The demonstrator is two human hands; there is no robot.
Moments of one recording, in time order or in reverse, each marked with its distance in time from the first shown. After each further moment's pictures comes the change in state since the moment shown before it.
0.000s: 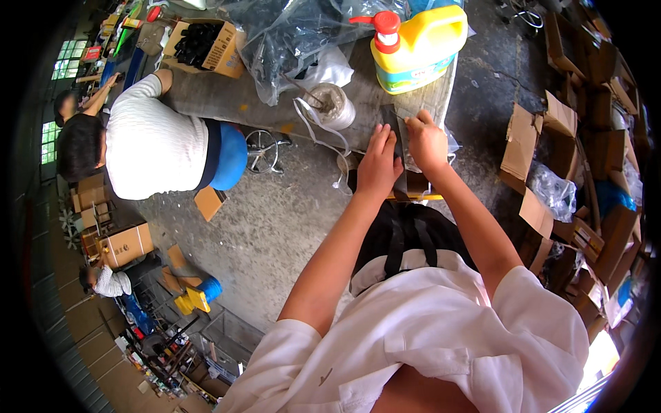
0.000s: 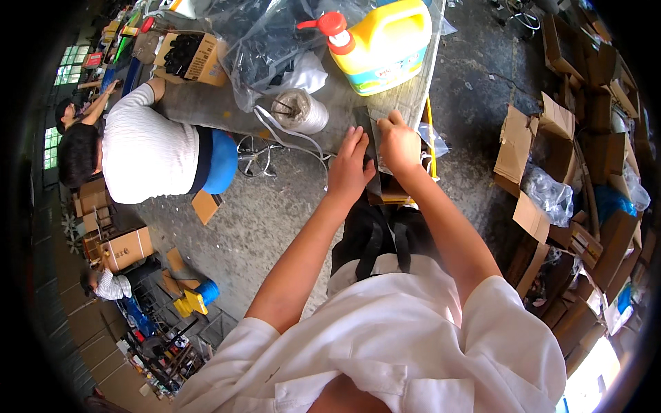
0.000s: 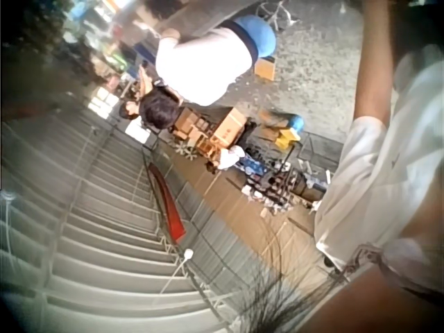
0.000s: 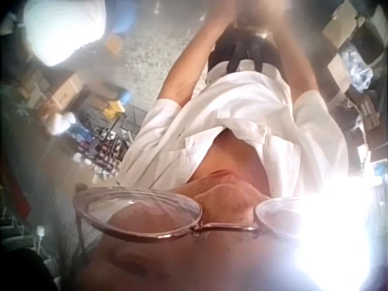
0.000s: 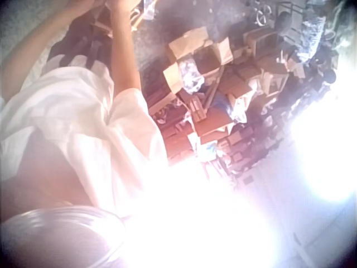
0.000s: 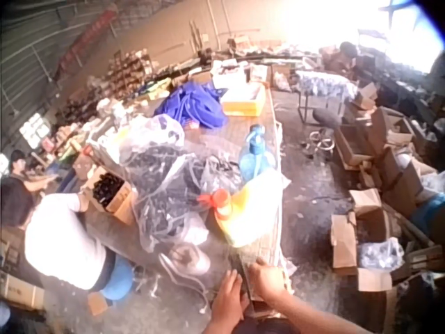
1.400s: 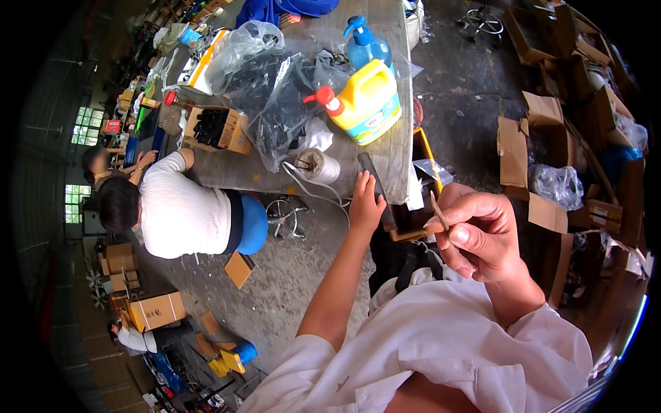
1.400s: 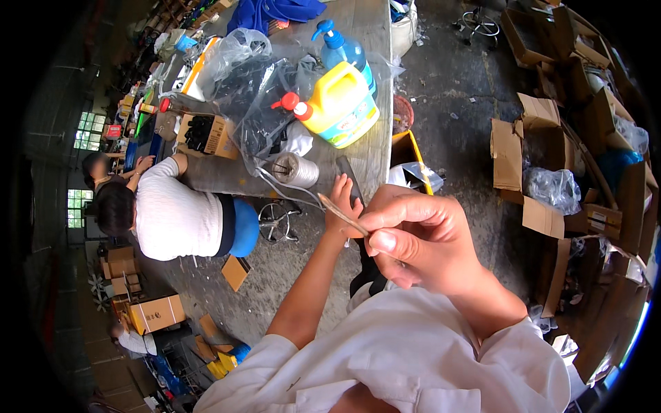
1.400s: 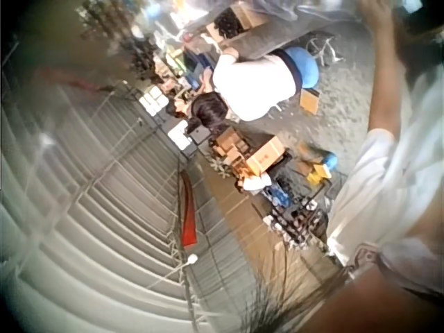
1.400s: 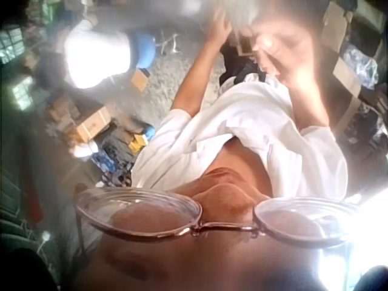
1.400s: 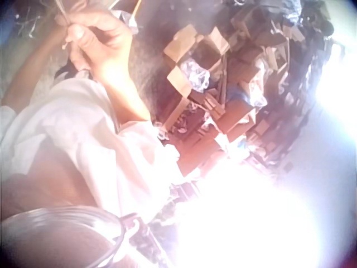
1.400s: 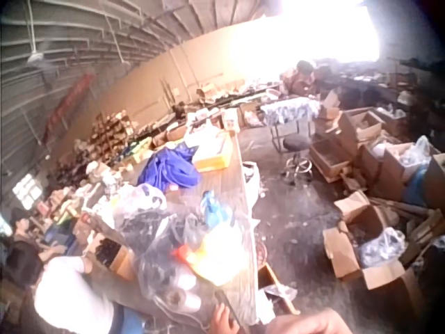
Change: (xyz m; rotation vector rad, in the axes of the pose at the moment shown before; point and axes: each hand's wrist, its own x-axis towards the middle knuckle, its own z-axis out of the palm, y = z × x) left_hand -0.006 -0.011 0.014 0.051 -0.029 0.056; right_hand -0.054 -0.098 -0.277 1.853 -0.088 0.125
